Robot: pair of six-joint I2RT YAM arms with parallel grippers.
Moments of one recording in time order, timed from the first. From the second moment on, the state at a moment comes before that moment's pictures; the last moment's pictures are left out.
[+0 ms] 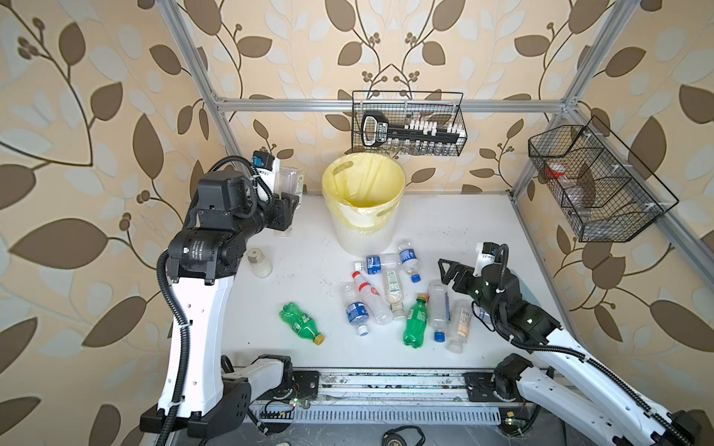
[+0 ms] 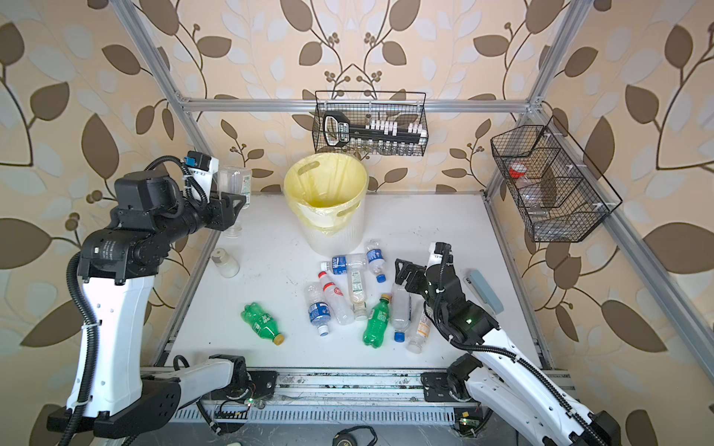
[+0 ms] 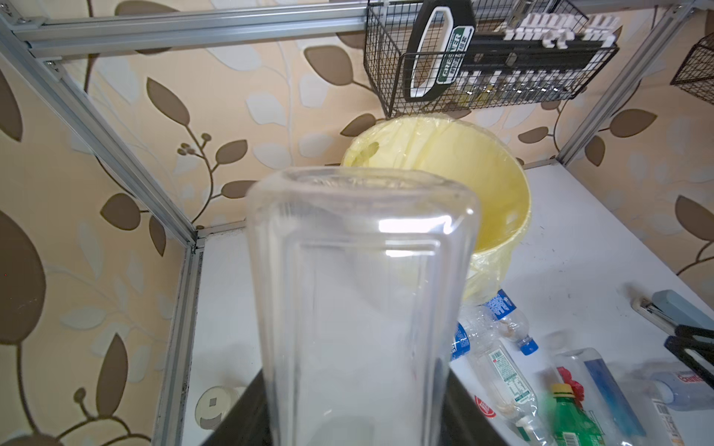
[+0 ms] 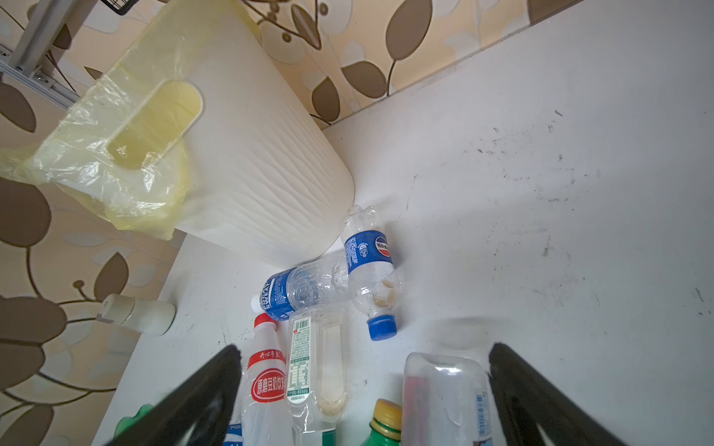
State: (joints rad) left arm -0.05 1.17 1.81 -1.07 0.19 0.06; right arm 0.54 0.75 0.59 -0.29 0.26 0.71
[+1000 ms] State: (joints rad) left arm -0.18 1.98 2.56 -1.05 0.28 -0.16; right arm 0.55 0.70 0.65 -0.36 0.32 0.71
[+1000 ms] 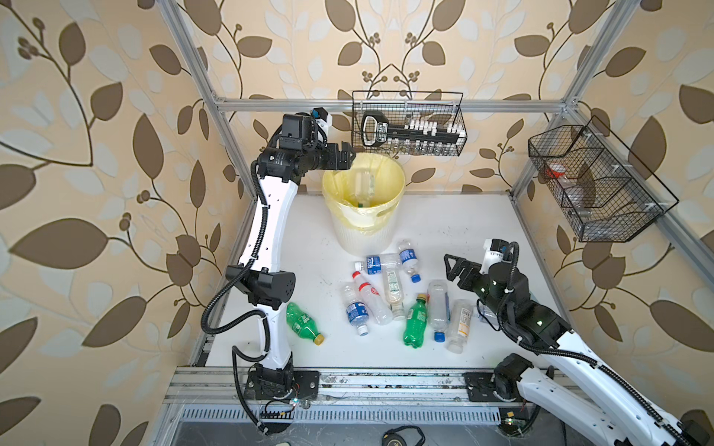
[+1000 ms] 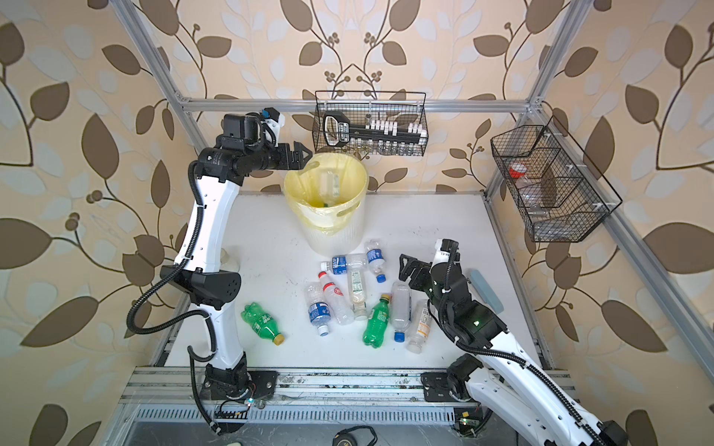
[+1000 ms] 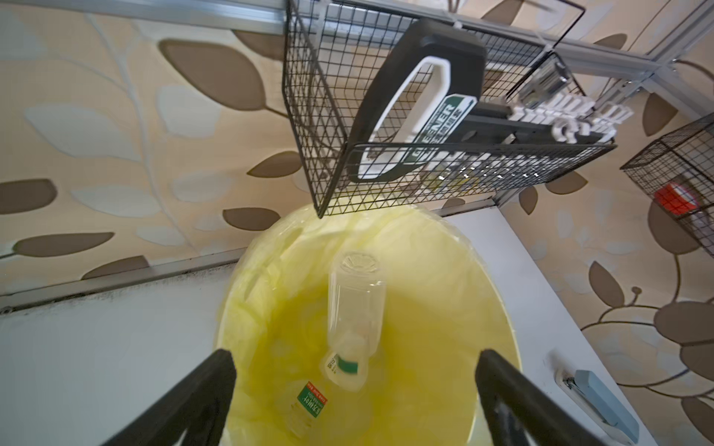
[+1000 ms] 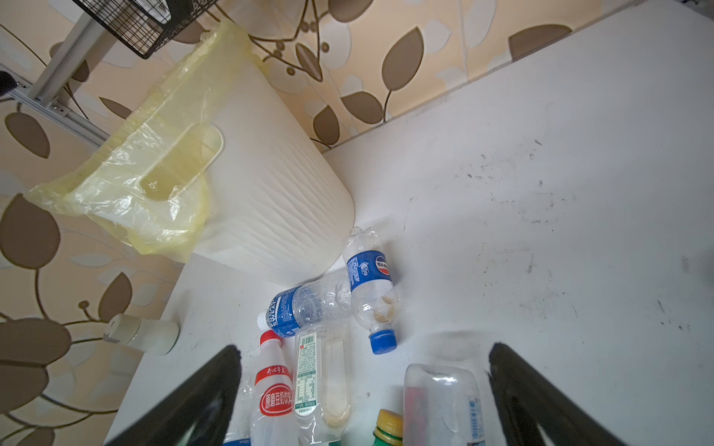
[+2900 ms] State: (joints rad) left arm -0.13 1.23 1.34 -0.95 0.14 0.04; right arm 0.38 0.82 0.75 -0.97 0.63 1.40
